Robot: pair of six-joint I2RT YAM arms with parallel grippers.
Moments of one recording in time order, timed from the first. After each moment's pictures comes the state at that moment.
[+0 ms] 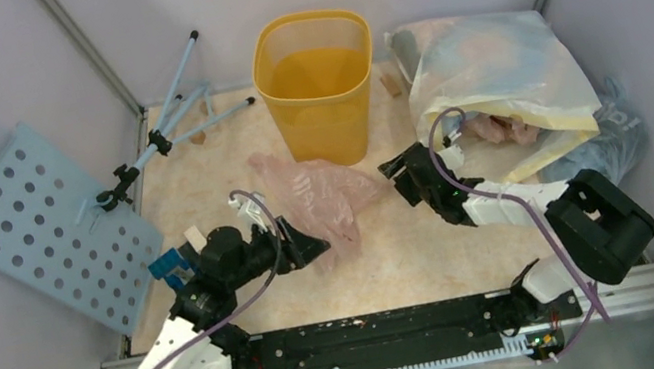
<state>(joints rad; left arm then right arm) -0.57 0.58 0.41 -0.21 0.38 -0.83 0.64 1.41 0.61 0.19 0.34 1.41</state>
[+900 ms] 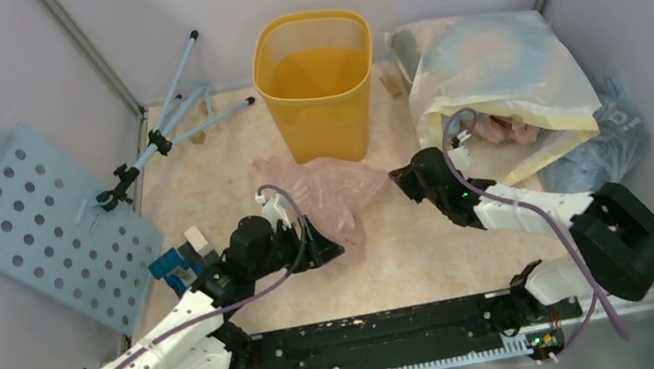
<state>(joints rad) -0.70 0.81 0.41 -0.12 0.30 -0.83 0.65 1.38 0.60 0.15 0.33 1.50</state>
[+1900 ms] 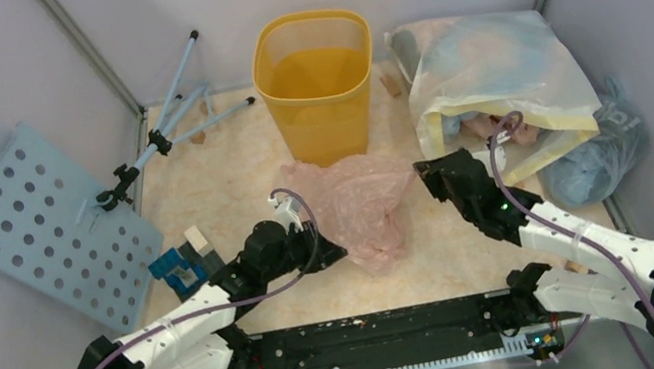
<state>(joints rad) -0.77 0.95 0.34 0.14 0.26 -0.86 0.68 0.96 0.59 -0.13 0.50 1.51</state>
